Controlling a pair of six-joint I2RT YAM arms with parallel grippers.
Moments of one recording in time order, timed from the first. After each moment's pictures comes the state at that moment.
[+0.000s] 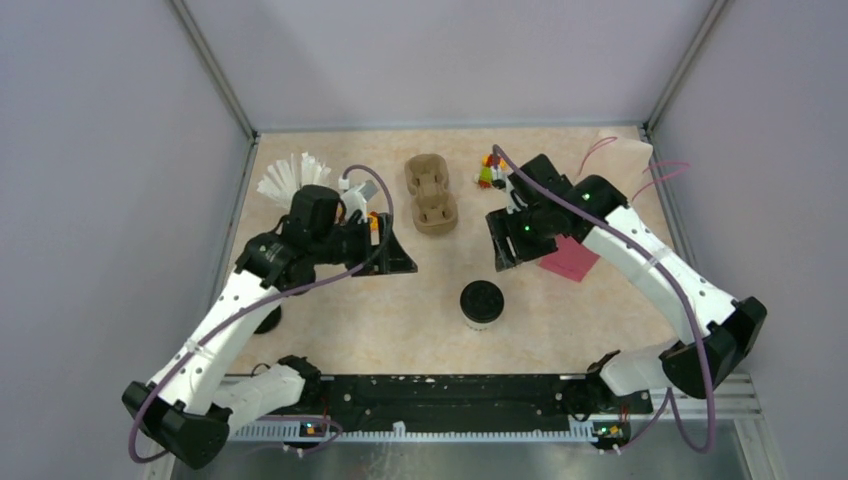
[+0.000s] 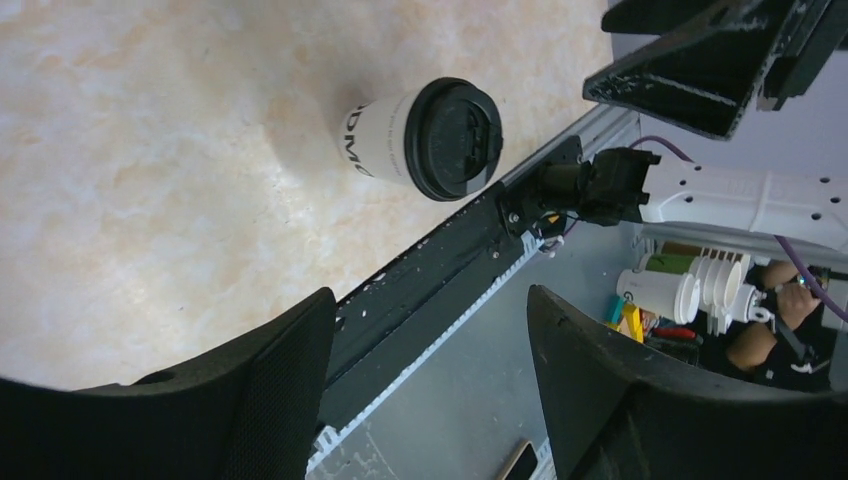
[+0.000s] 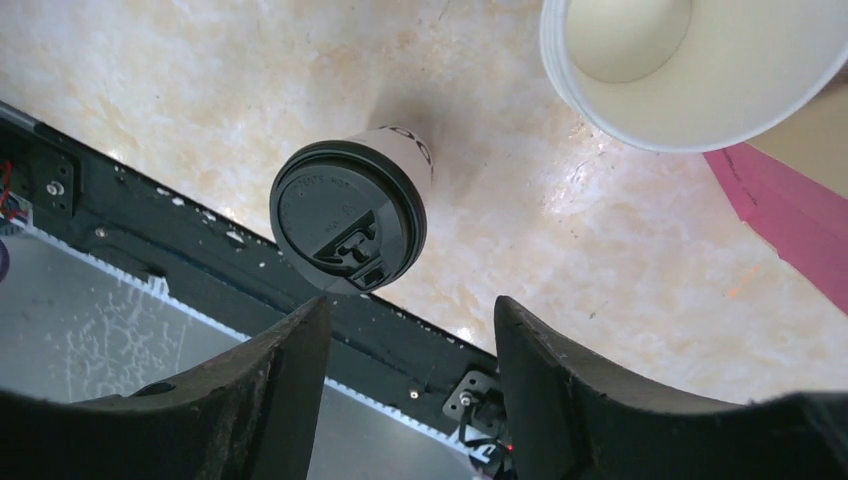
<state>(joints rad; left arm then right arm) -0.45 1.01 1.12 -0.83 0.54 -0.58 0.69 1.40 1.51 -1.24 -0.06 0.27</state>
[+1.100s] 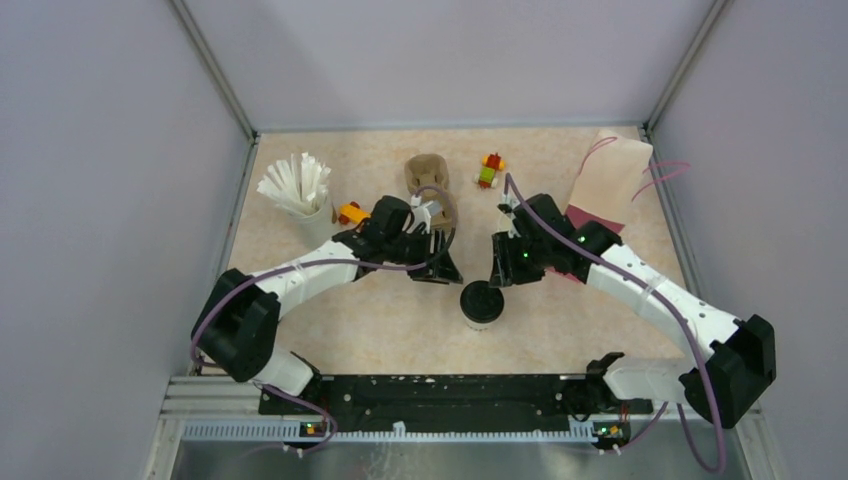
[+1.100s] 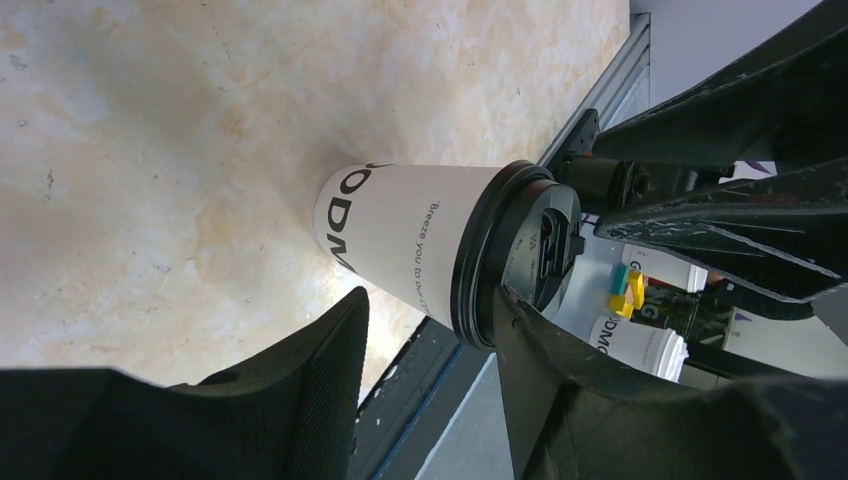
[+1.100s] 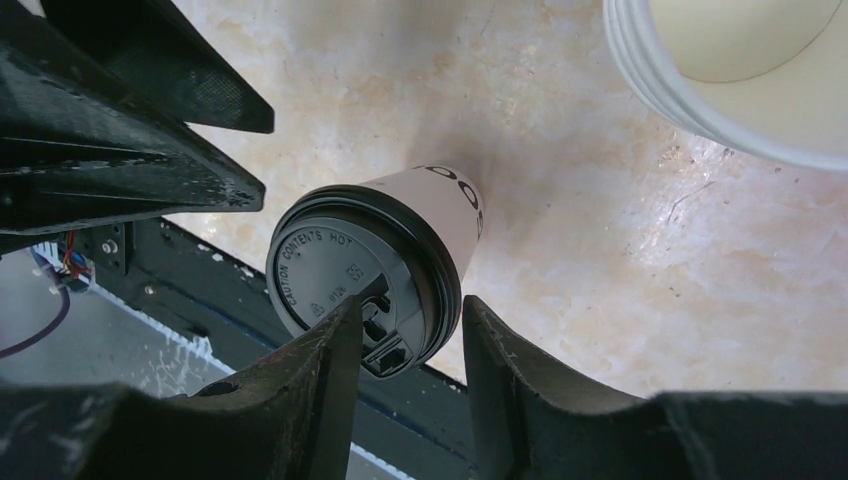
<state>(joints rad) -0.63 1.47 0.91 -0.16 0.65 -0.66 0.67 1.21 1.04 -0.81 -0.14 0.45</state>
